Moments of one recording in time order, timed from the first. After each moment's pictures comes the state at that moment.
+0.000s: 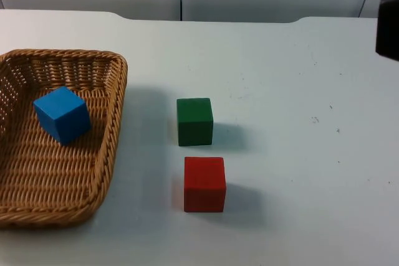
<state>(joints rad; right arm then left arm) 0.94 0.76 -0.57 0.21 0.20 -0.25 0.40 1.41 -0.81 -1.34 0.63 1.25</state>
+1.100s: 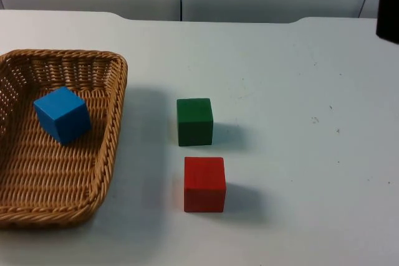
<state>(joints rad) 0.94 0.76 -0.57 0.21 0.17 -0.31 -0.03 0.37 -0.67 -0.26 0.77 0.28</state>
